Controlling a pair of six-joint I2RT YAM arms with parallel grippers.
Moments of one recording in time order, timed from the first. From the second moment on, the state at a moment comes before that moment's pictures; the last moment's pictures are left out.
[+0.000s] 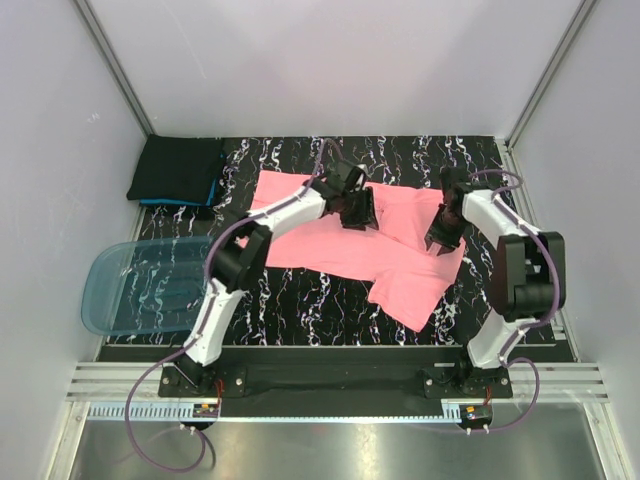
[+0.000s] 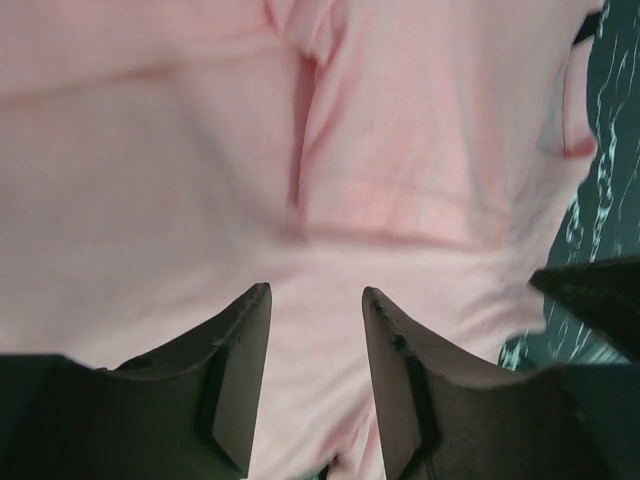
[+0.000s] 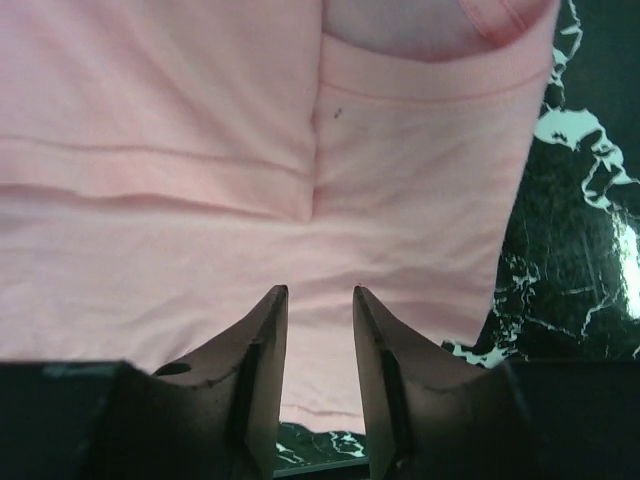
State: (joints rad) left arm -0.68 2.32 1.90 -0.45 0.28 -0.67; right arm 0.08 1.76 1.24 -0.83 0.06 0.58
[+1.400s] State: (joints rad) left arm -0.58 1.22 0.77 -0.37 0.17 -0.59; right arm 0.46 1.00 0.48 -0.88 0.07 1.63
